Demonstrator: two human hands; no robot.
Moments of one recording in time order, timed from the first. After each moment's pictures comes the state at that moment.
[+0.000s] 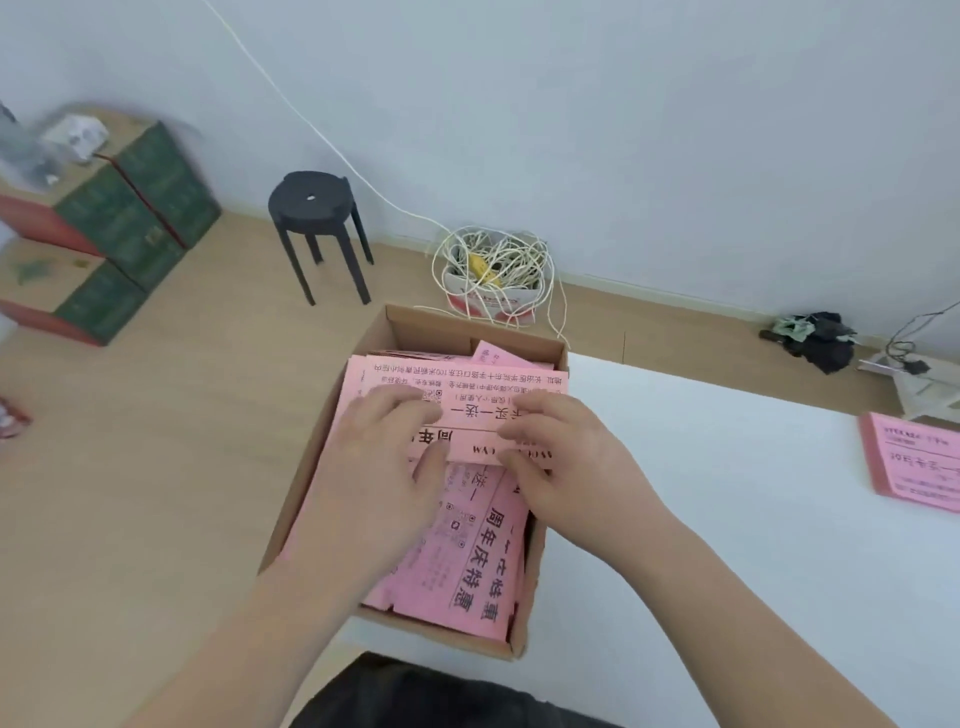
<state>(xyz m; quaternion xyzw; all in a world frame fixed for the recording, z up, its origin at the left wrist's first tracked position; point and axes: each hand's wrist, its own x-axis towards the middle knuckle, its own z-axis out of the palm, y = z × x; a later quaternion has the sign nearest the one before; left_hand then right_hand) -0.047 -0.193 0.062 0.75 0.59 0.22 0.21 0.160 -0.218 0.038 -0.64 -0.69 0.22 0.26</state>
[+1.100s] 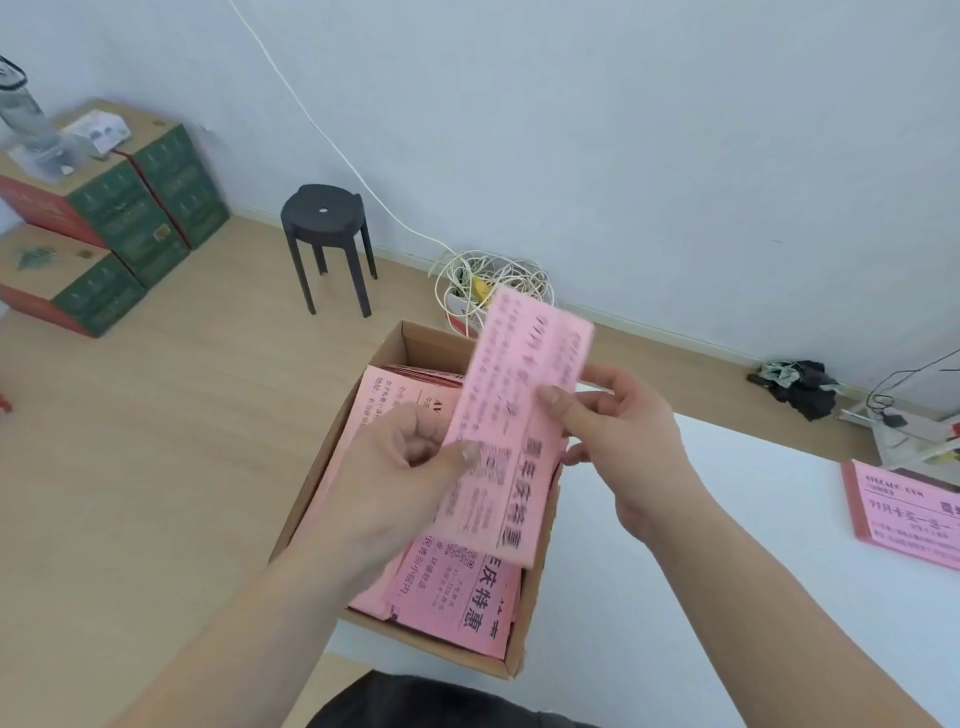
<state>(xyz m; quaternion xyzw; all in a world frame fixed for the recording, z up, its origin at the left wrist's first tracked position) -0.046 -0.191 0.096 0.47 0.58 0.29 0.59 0.160 -0.191 0.100 -0.65 -0.34 0.49 0.47</state>
